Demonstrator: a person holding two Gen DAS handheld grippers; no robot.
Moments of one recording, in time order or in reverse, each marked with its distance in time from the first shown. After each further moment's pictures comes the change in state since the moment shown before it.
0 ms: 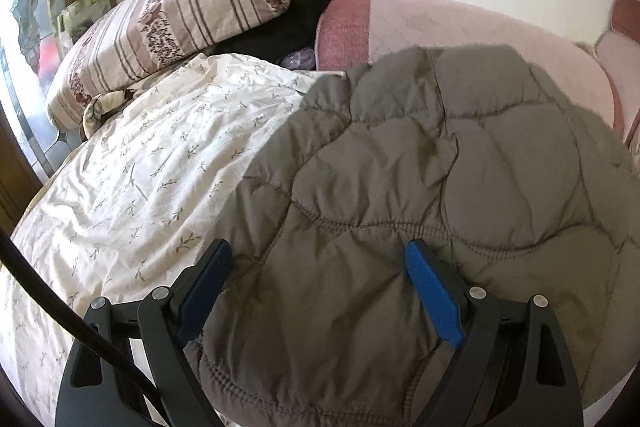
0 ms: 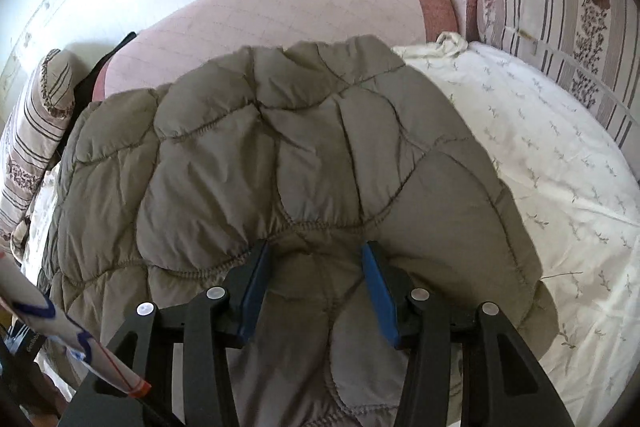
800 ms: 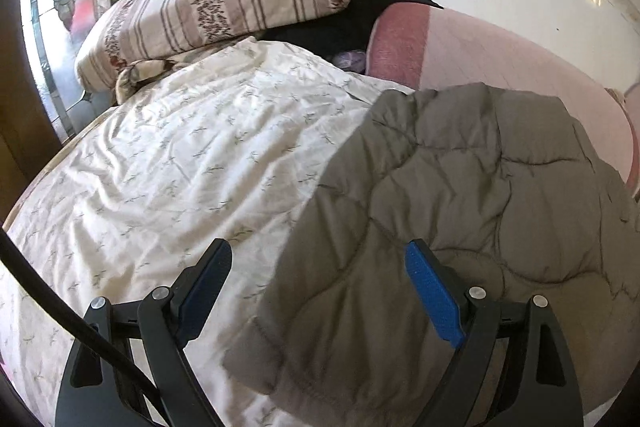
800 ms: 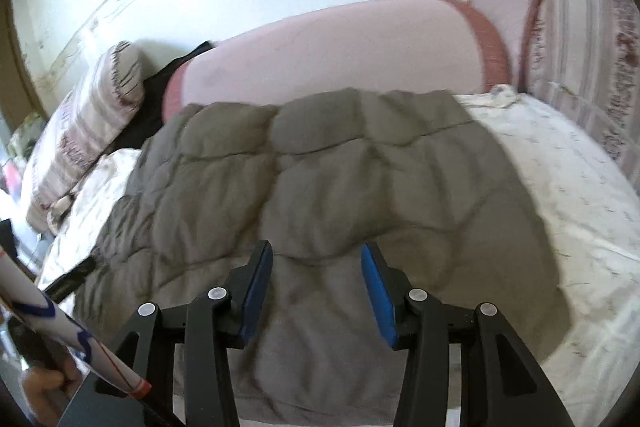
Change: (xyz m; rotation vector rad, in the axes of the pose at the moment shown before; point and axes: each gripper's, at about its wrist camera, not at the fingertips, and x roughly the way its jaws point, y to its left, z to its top) left arm -0.007 0.045 0.012 -0.147 0.045 0.055; right arm -0.046 0.038 -0.016 -0.119 -0.092 0.137
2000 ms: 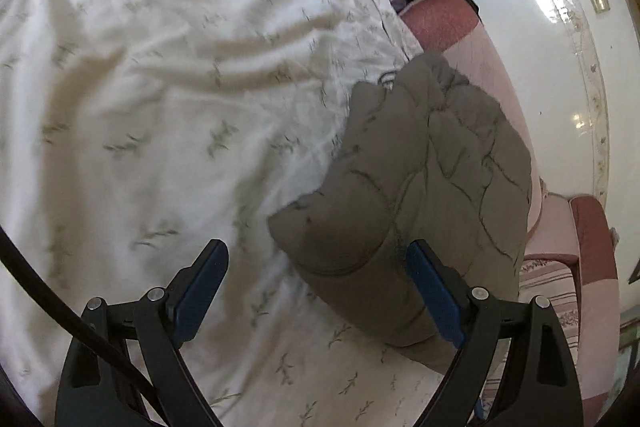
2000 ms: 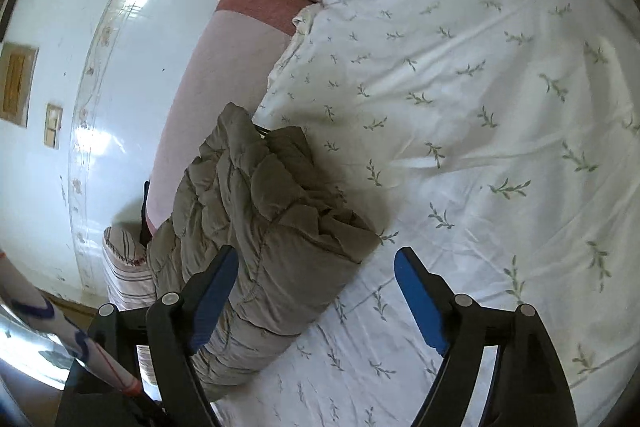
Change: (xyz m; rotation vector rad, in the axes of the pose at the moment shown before) left arm 0.020 0.108 -0.064 -0.523 0.368 -0.469; right arm -0.072 -0.227 -0.076 0.824 0.041 0.181
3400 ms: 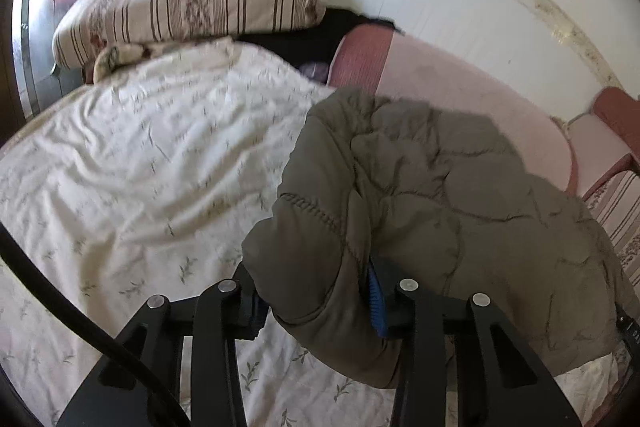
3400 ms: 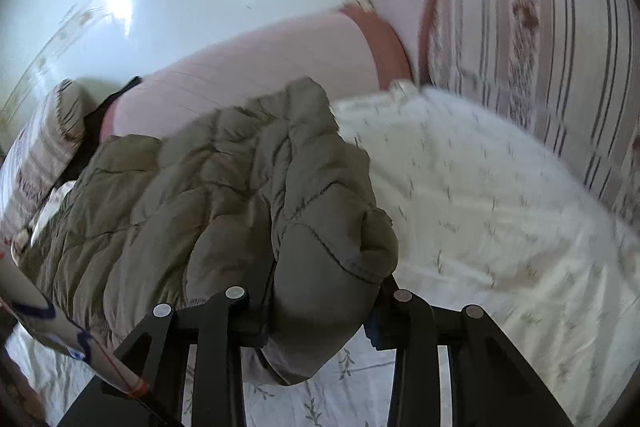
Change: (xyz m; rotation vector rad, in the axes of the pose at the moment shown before) left arm -0.033 -0.098 -0.026 0.505 -0.362 0.198; right arm 0.035 0.136 -0.074 -0.751 -0.214 -0.307
